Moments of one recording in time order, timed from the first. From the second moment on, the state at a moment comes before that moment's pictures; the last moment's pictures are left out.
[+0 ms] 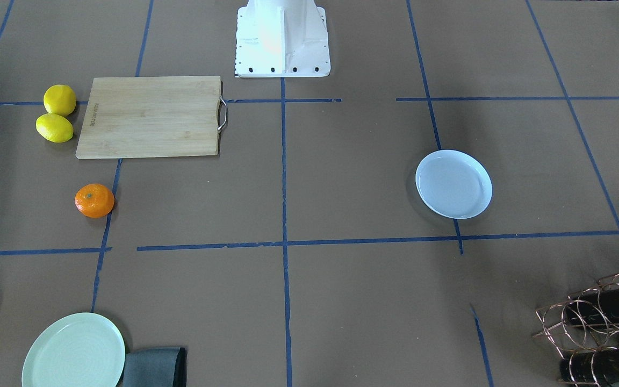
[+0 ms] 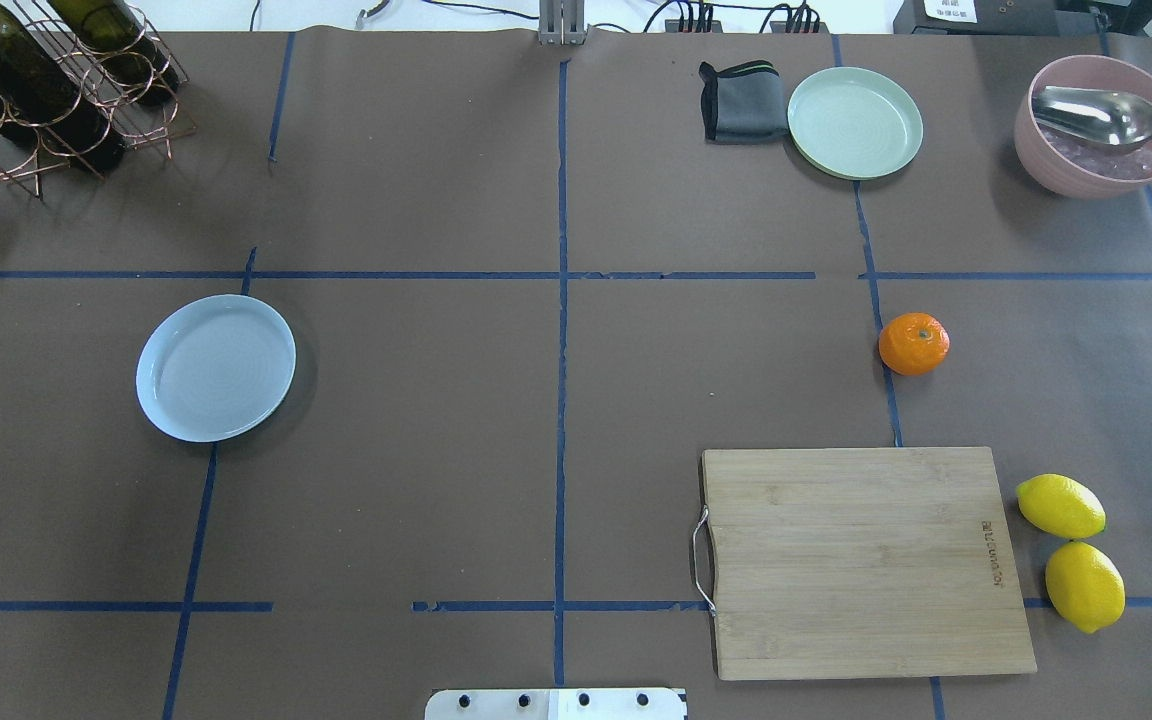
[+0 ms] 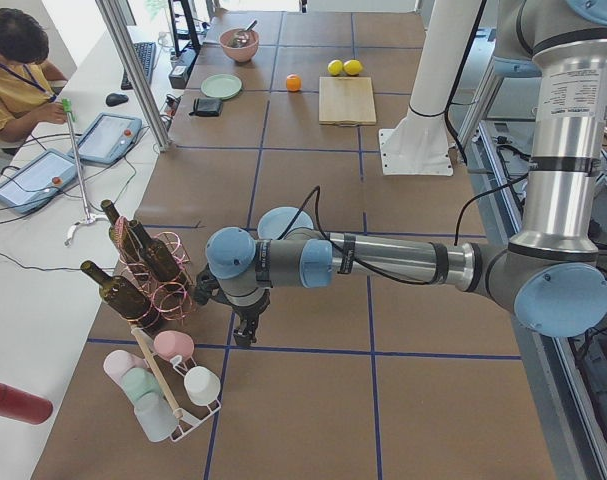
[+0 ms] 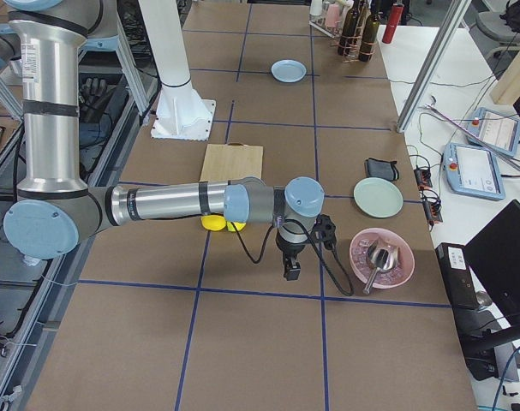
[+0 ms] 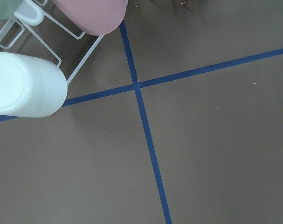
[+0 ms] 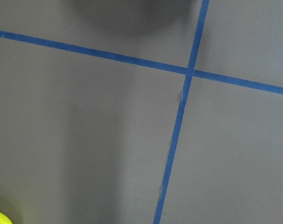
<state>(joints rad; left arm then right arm) -1.57 -1.60 -1.63 -1.51 -2.41 0.24 1.49 -1.62 1.74 -1.69 2.34 -0.13</state>
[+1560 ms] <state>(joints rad) -1.07 -1.60 -1.72 -2.01 -2.31 -0.60 1.48 -1.63 1.71 -1.56 2.41 -0.12</state>
